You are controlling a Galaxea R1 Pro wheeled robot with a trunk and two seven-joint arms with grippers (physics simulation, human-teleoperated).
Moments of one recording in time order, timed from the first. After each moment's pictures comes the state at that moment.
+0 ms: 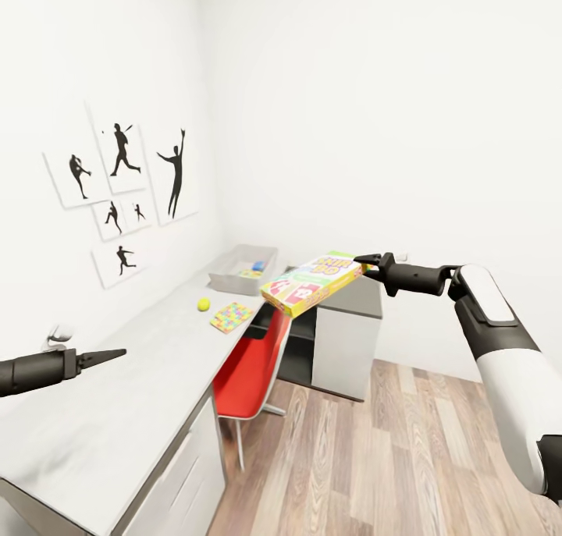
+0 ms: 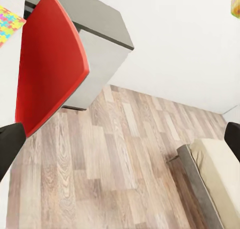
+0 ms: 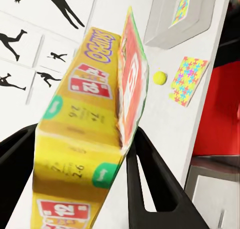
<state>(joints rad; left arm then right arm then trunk) -0.47 0.48 0.43 -1.38 0.03 1.04 -1.35 -1.04 -0.25 0.01 -0.95 -1.51 1.05 -0.24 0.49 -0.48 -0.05</state>
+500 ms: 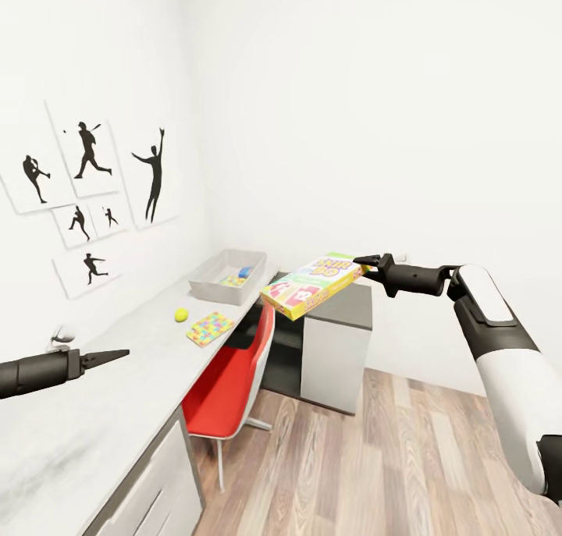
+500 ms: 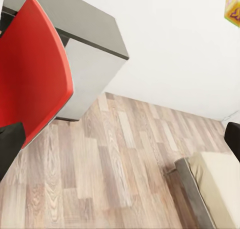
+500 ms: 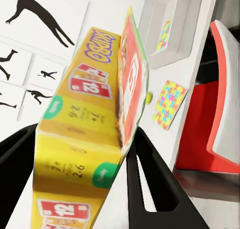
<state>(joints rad) -0.47 0.46 0.43 -1.38 0.03 1.04 -1.35 -1.04 -0.25 0.02 -0.95 -1.50 1.05 -0.25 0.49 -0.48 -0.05</state>
